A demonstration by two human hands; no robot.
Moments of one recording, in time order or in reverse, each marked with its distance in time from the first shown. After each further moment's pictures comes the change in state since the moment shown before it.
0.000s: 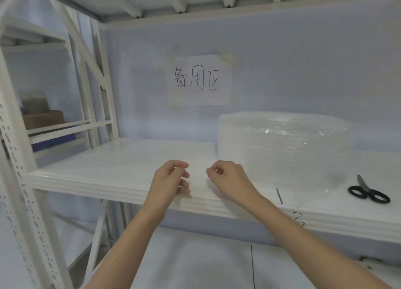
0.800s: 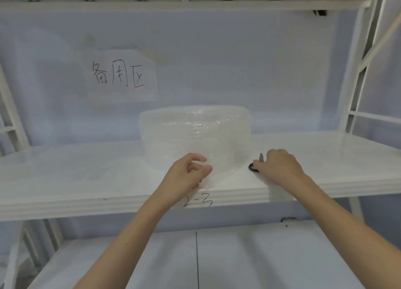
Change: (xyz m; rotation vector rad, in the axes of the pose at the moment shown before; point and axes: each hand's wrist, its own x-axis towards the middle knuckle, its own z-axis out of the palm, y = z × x) left_hand -0.043 0.009 0.182 0.183 -0.545 0.144; right_hand -0.086 0.135 -0.228 -0.655 0.281 0.485
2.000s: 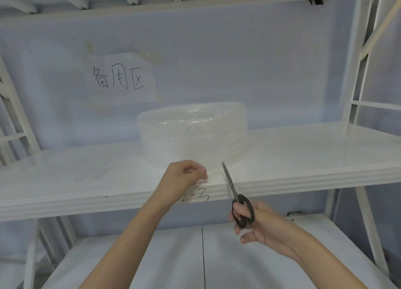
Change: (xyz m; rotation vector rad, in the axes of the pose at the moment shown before) left_hand -0.012 -0.002 0.009 0.077 0.054 -0.033; right_hand -0.121 0.006 0.036 1.363 -0.824 0.062
